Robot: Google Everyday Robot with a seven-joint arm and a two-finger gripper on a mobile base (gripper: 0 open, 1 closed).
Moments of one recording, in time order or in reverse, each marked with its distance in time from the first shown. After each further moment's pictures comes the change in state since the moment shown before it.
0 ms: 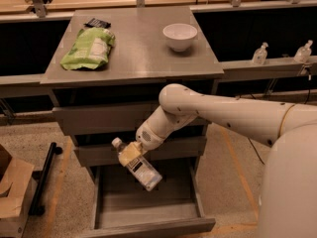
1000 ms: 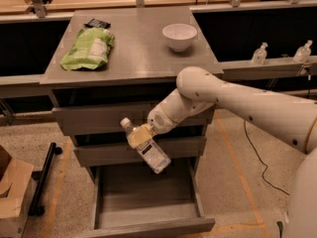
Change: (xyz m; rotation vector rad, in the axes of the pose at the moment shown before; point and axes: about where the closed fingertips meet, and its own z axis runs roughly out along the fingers) arm -0.019 -0.005 -0.066 0.051 -0.105 -0.064
